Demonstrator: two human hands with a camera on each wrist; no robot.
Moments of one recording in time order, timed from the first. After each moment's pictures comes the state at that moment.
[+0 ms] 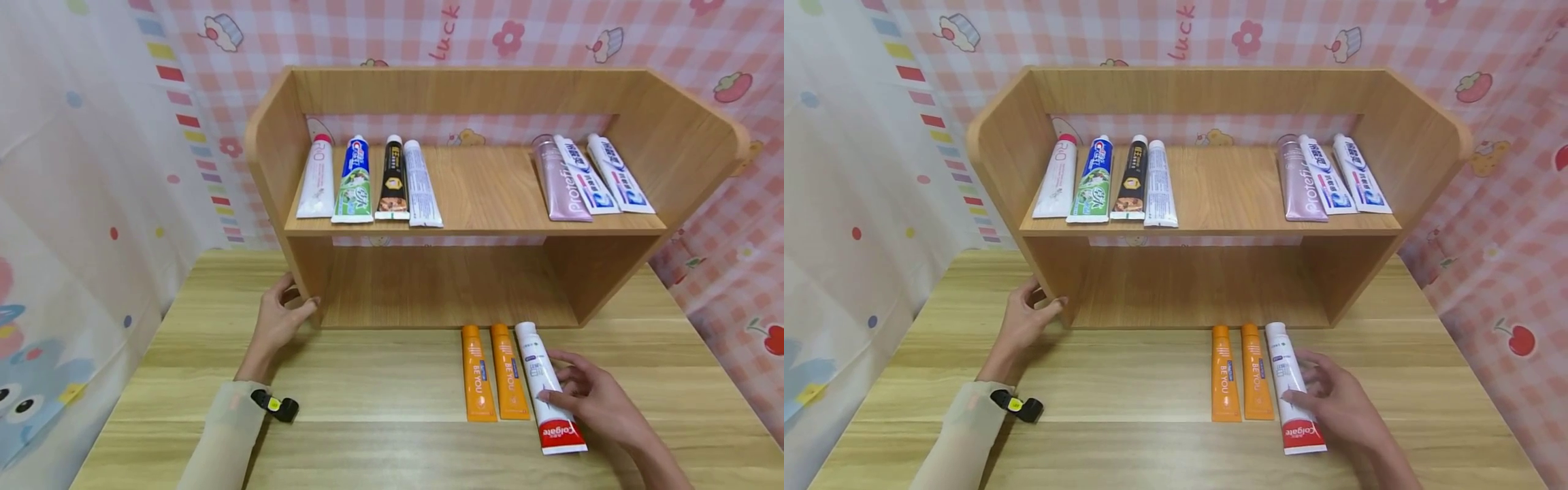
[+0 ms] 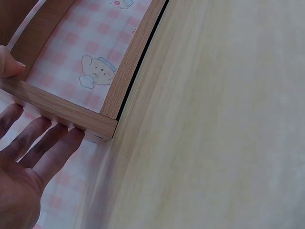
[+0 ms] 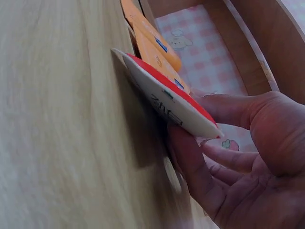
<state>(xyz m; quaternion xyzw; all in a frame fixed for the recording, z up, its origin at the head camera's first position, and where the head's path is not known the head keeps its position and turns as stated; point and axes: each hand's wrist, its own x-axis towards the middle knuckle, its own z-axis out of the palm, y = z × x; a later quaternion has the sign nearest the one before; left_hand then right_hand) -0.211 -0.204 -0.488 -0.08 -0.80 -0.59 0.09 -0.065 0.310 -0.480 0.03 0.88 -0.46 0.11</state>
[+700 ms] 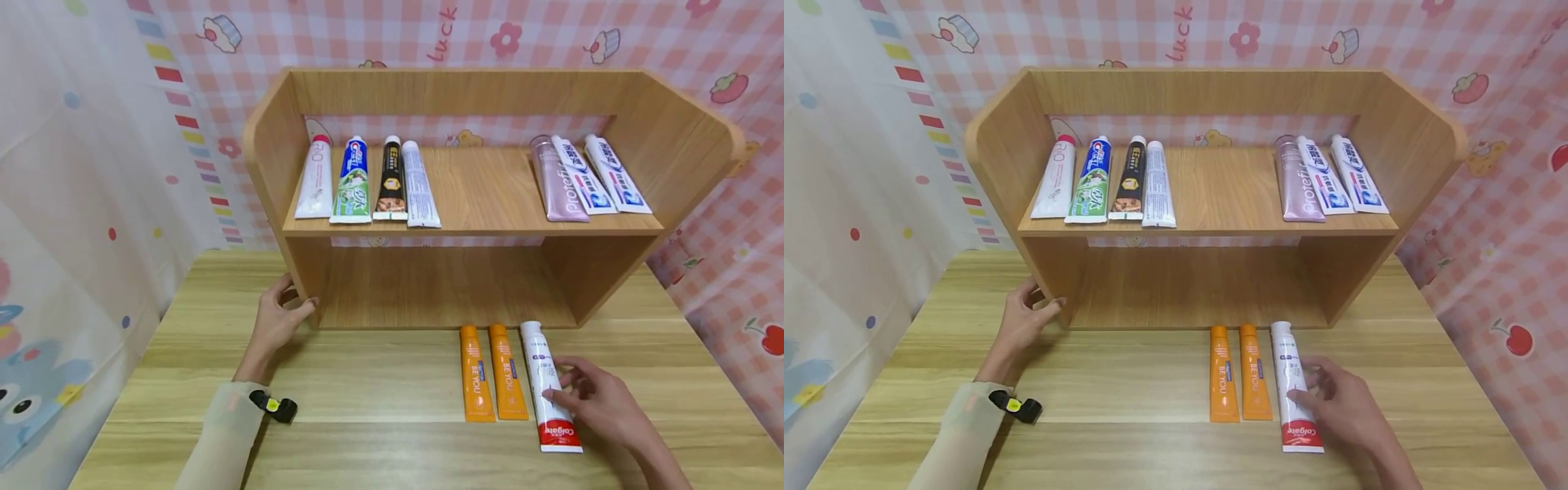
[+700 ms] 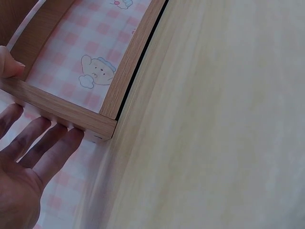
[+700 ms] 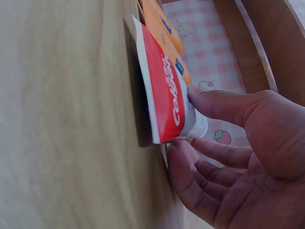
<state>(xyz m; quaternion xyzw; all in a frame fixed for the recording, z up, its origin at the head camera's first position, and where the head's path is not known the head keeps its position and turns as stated) -0.210 -0.202 -0.486 -0.08 -0.80 -0.58 0.10 -0.061 0.313 -0.475 0.03 0.94 -0.35 0.07</state>
